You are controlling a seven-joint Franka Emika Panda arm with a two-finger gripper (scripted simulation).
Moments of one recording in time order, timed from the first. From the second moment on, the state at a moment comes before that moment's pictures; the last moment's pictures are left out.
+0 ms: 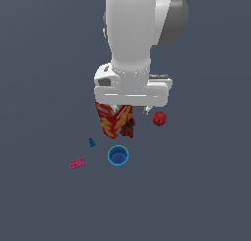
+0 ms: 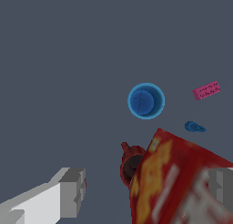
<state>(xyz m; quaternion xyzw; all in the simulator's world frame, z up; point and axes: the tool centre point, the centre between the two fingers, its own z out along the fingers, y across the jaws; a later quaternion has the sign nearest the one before) 0.034 0.018 0.295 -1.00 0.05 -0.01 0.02</state>
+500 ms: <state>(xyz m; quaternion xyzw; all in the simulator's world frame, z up) 0.085 -0.051 0.254 -0.97 0.22 -0.02 0.03</state>
